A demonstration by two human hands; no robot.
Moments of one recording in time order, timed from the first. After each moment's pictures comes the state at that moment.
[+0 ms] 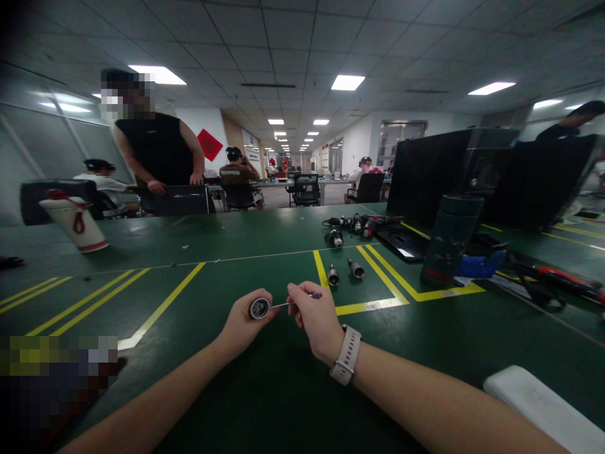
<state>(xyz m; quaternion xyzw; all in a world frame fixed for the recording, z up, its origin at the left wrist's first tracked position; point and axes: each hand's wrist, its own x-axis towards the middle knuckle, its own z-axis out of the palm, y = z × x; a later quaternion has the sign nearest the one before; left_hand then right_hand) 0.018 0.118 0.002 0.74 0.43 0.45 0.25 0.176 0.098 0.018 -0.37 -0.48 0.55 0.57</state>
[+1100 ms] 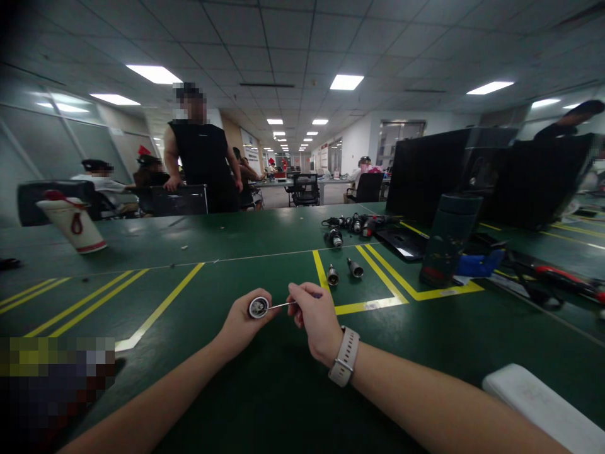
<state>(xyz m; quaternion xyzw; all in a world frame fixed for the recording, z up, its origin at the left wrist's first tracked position) 0.016 0.123 -0.003 0.74 0.42 0.44 0.28 0.173 0.097 0.020 -0.38 -0.43 0.58 0.58</state>
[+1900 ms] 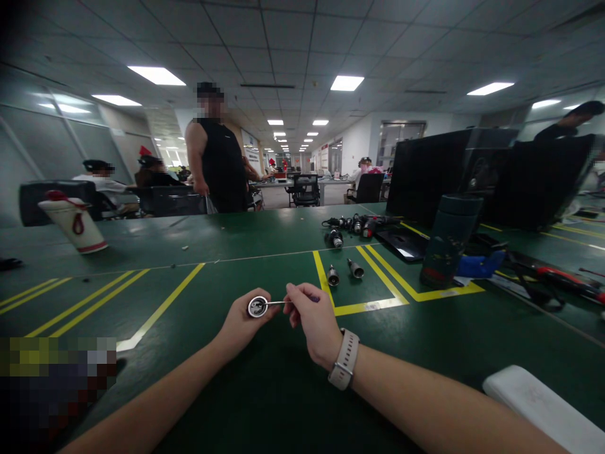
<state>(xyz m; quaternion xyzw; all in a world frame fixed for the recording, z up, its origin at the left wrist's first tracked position) 0.016 0.123 -0.003 0.71 0.42 0.46 0.32 0.172 0.095 0.020 -0.35 -0.45 0.59 0.57</state>
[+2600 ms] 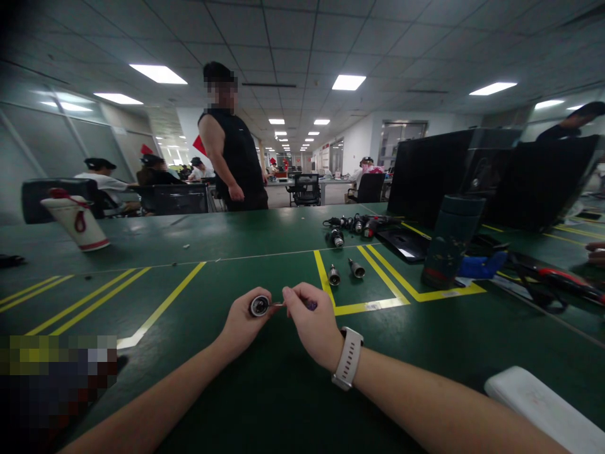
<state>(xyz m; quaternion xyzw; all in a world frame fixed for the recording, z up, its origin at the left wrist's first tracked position) 0.018 0.121 -0.001 0.72 0.45 0.47 0.23 0.178 0.090 0.021 -0.38 -0.64 0.36 0.55</state>
